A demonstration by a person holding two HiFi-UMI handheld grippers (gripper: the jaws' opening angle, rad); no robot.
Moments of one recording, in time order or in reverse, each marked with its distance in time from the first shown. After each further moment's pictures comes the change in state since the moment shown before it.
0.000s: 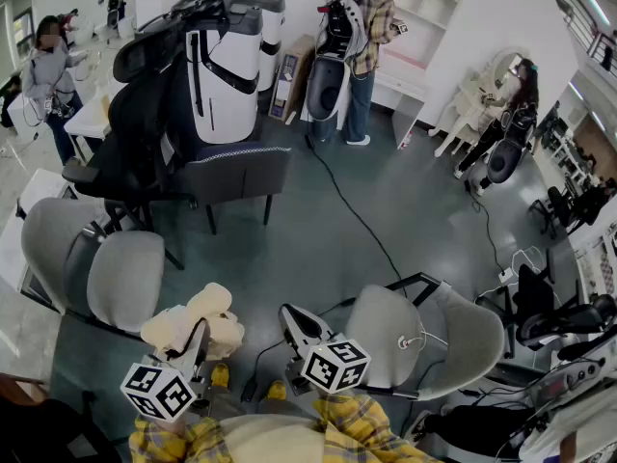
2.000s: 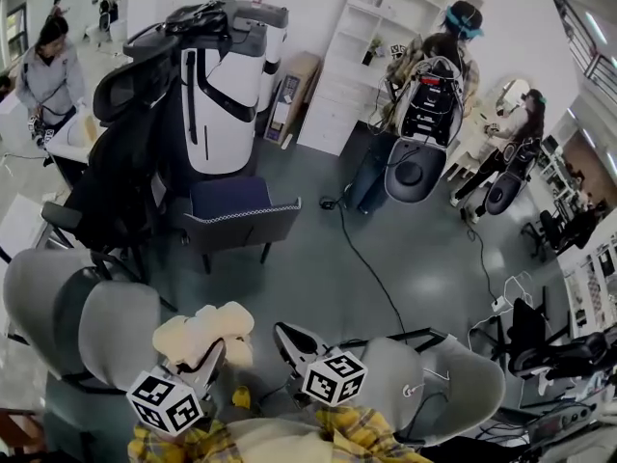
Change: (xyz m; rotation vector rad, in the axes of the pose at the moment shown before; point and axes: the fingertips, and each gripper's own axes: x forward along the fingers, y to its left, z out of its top) left arm 0.150 0.081 0.088 0.053 0.099 -0.174; right arm 0.185 -0.035 0.064 -0.092 0.072 0.051
